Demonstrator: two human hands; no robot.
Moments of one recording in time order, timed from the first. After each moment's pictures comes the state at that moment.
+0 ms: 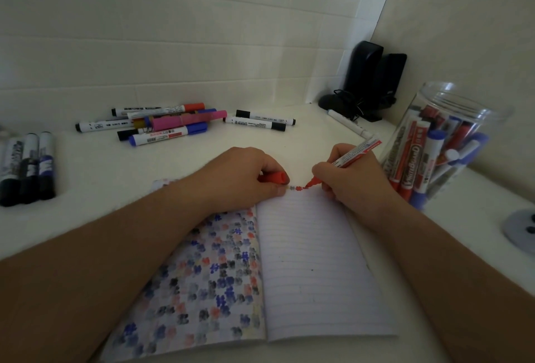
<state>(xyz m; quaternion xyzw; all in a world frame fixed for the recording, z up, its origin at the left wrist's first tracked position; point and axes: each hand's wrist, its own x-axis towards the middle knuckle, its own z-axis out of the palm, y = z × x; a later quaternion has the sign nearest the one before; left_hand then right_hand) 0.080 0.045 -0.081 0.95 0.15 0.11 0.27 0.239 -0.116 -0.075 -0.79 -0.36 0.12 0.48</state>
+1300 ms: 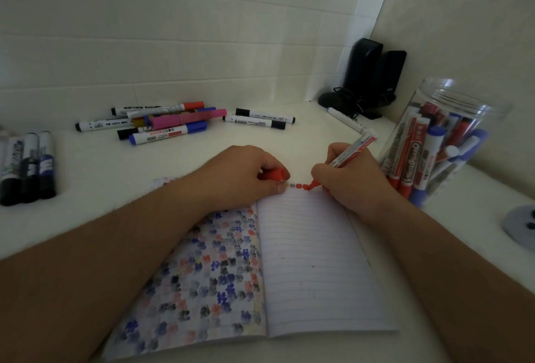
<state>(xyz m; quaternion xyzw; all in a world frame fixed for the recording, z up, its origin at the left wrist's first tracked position) 0.078 0.043 -0.078 0.95 0.15 0.10 0.26 0.238 -0.116 -0.075 -0.80 -0.38 0.11 0.45</state>
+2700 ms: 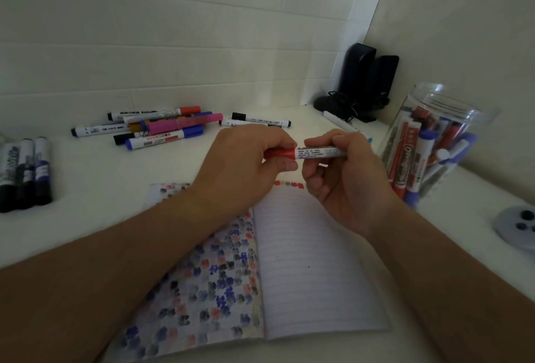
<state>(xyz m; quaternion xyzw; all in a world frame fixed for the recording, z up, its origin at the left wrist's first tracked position) 0.076 0.014 -0.064 0.88 0.11 0.40 0.22 0.198 -0.117 -0.046 -0.54 -0.23 0.36 0.72</state>
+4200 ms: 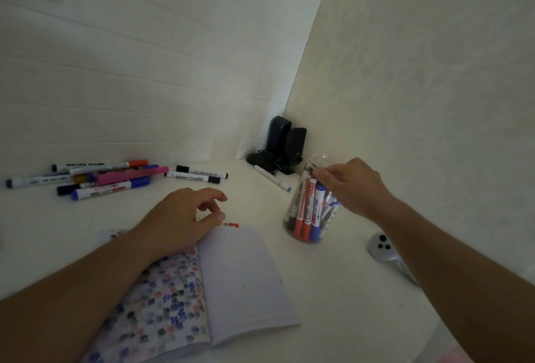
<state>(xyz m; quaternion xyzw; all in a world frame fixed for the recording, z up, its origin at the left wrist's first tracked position) 0.067 0.039 -0.082 0.92 0.11 0.26 0.28 0.277 -0.220 0.050 -0.92 -0.36 -0.13 0.08</state>
